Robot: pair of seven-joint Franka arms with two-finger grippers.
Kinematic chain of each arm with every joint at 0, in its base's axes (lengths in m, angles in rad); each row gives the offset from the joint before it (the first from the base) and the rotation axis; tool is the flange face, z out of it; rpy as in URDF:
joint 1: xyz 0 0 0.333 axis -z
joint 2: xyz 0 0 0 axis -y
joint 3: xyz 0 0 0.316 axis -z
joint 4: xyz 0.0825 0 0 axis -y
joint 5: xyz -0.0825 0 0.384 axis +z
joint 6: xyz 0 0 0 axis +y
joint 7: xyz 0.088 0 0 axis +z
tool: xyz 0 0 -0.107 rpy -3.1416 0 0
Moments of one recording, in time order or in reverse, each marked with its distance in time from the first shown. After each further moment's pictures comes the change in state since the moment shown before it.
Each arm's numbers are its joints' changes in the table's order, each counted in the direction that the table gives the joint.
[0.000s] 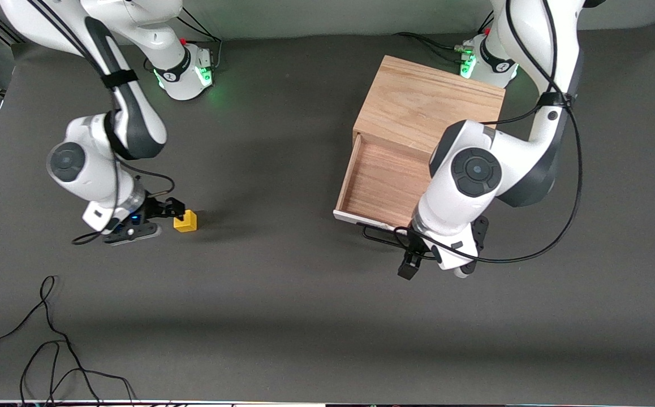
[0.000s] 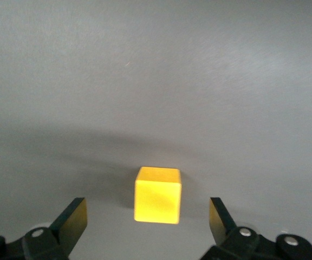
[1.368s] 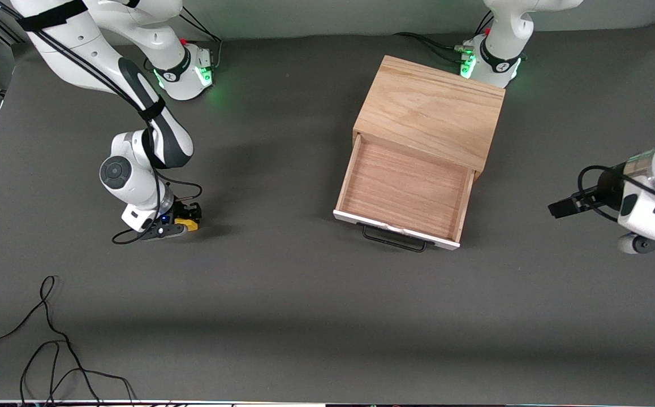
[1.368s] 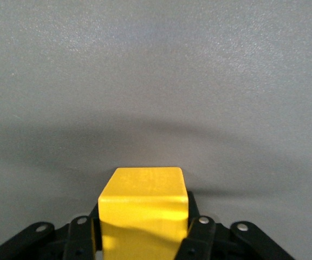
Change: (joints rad) left arm -0.382 0.275 -0.007 -0.006 -0.002 0.531 -1.119; right arm -0.001 -0.163 0.015 -0.099 0.000 -0.253 -0.015
